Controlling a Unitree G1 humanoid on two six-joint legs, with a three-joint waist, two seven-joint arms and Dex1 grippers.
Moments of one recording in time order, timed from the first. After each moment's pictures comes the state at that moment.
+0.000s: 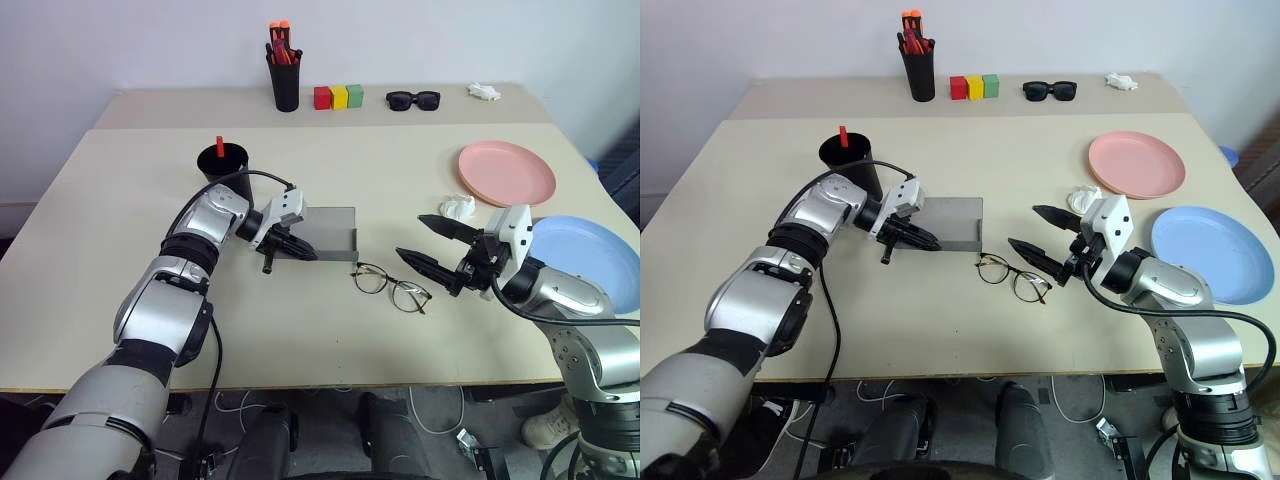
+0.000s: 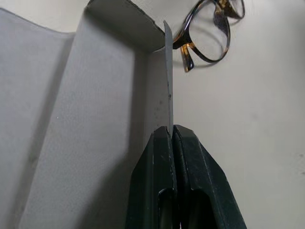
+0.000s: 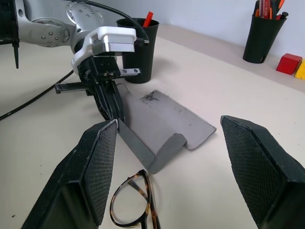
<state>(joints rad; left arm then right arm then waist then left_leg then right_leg) -1.14 0.33 -0.26 1.13 0.08 -0.03 -1.50 -0.16 -0.64 -0.16 -0.35 0.55 0.36 0.81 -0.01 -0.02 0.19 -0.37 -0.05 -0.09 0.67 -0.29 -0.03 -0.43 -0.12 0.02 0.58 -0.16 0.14</state>
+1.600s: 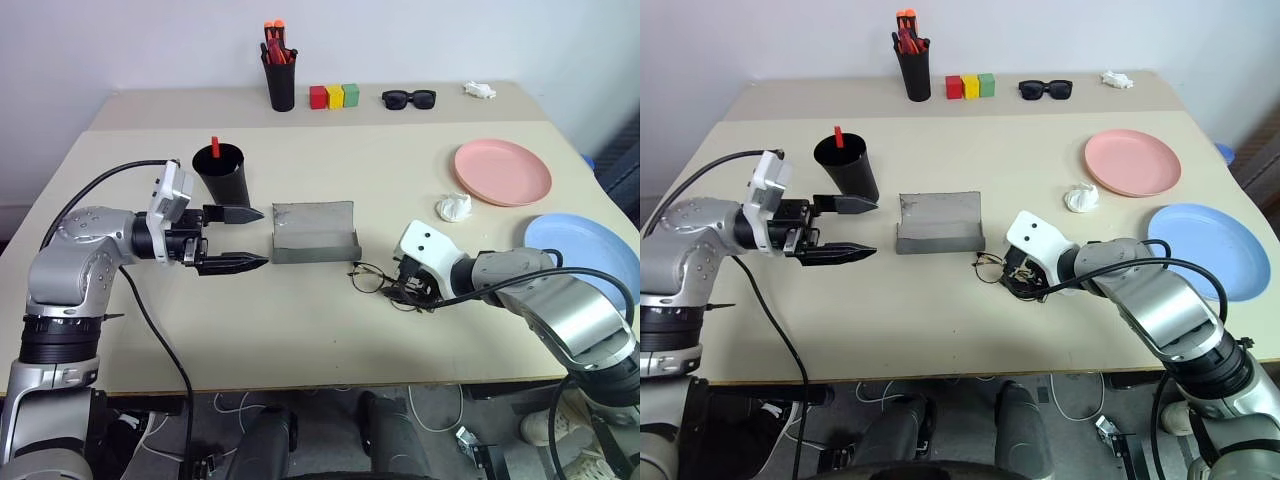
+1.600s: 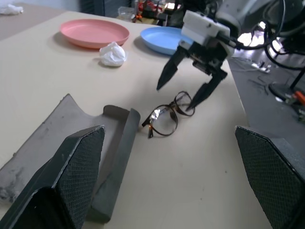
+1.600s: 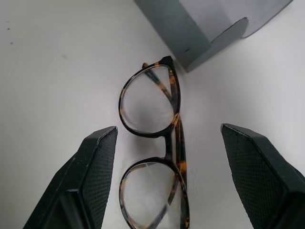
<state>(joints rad) -0.51 0.73 0.12 -0.01 -0.53 0.51 -1.41 -0.50 -0.84 0.28 -0.53 0.33 1.11 0.68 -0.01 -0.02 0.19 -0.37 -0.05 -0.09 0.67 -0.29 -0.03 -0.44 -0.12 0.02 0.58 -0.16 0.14</state>
